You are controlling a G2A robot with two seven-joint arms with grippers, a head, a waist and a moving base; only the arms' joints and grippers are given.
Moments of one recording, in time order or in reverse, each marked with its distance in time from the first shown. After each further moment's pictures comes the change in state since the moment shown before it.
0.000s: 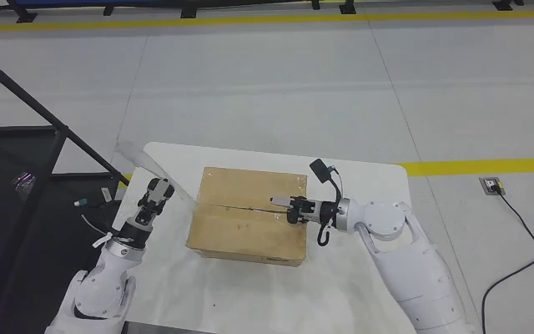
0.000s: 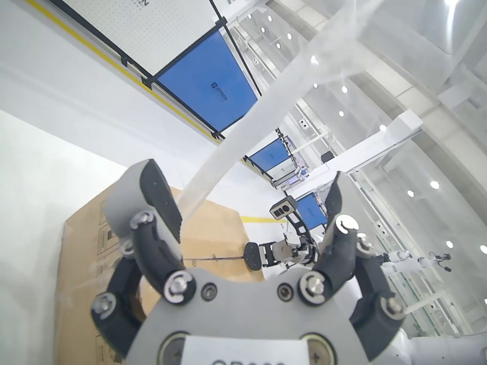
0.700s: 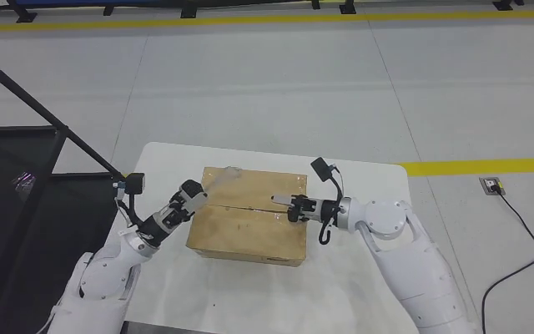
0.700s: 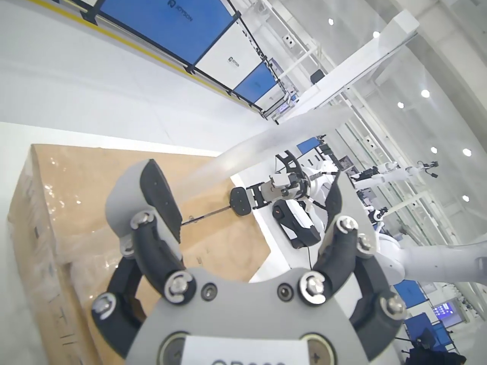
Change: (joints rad) left arm -0.106 0.018 0.061 0.044 -0.012 -0.111 -0.309; right arm 0.014 0.014 -0.016 0.017 0.031 -0.019 -0.017
